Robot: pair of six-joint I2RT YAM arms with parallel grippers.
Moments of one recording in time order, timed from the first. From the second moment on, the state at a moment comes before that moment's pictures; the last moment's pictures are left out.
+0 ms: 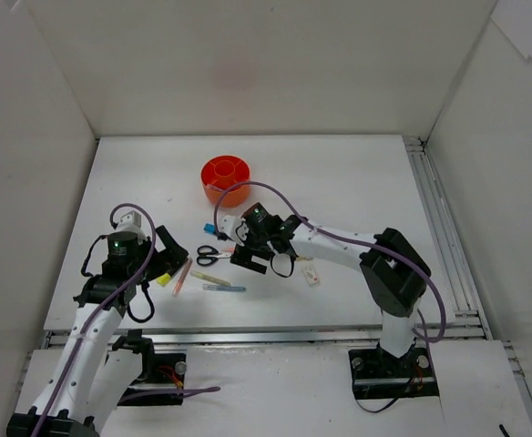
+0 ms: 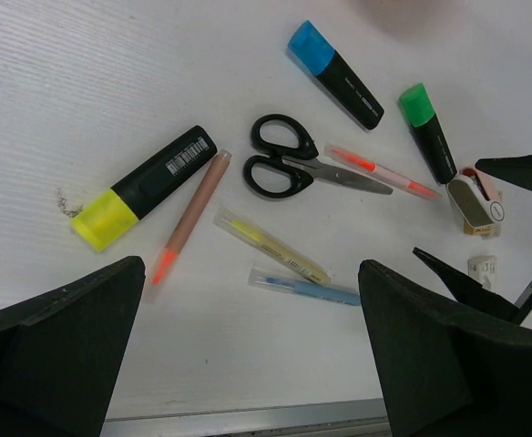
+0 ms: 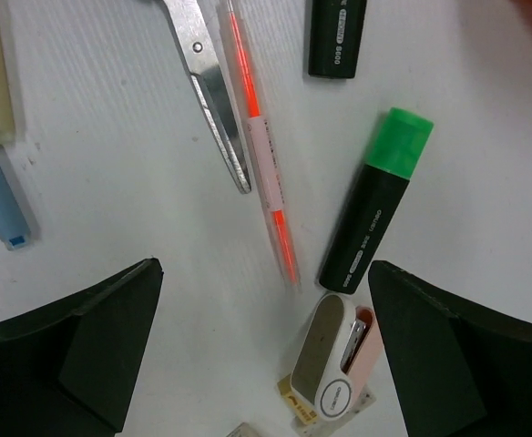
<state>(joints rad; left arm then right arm) -0.10 0.73 0.61 -0.56 0.11 -0.59 0.88 1.81 1.22 -0.34 -0.02 -0.46</state>
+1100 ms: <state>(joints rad) -0.10 0.74 0.61 -0.56 0.06 -0.57 0.80 2.12 1.56 -0.63 -0.12 -0.72</state>
